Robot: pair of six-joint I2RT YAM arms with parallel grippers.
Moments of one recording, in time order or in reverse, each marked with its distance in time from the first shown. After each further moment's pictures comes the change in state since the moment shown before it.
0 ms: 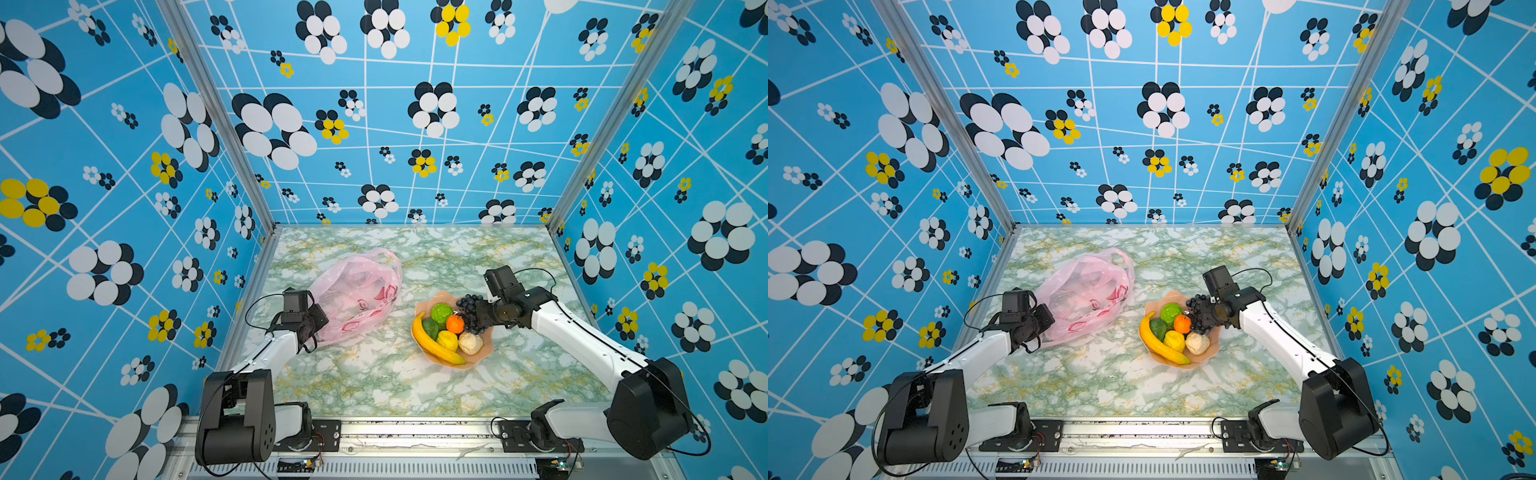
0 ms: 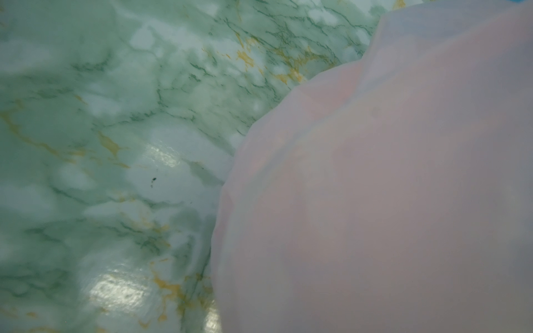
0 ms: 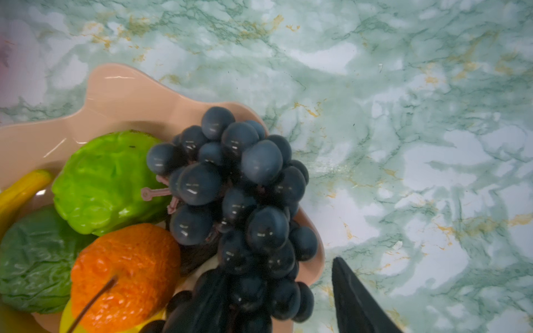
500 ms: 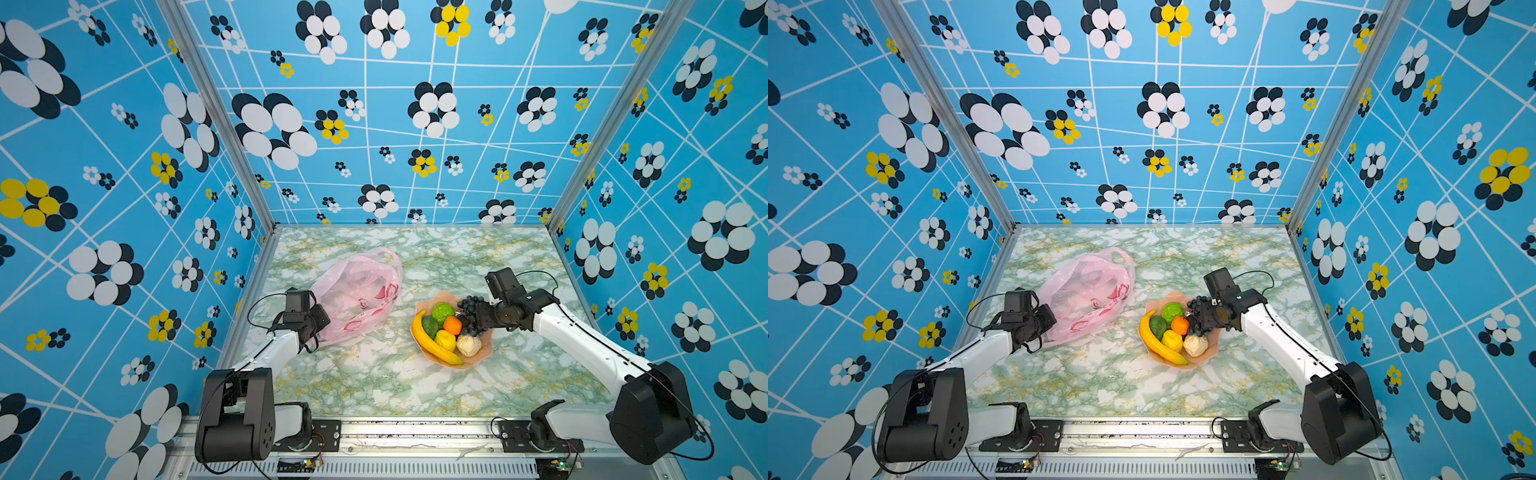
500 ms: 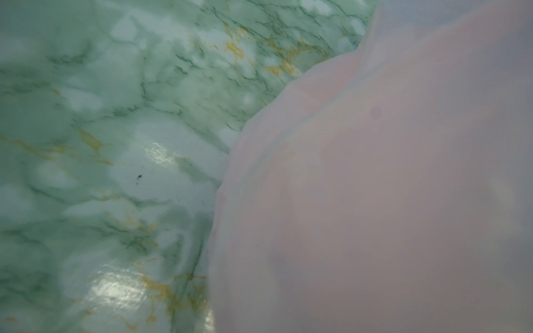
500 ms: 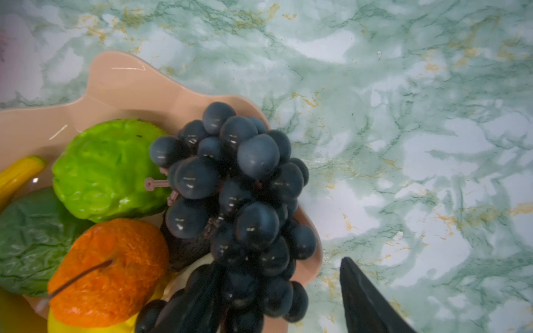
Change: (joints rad) left arm -0.037 0.022 0.009 0.002 0.006 0.000; right arm 0.000 -0.034 -0.007 -0.019 -0.005 0.016
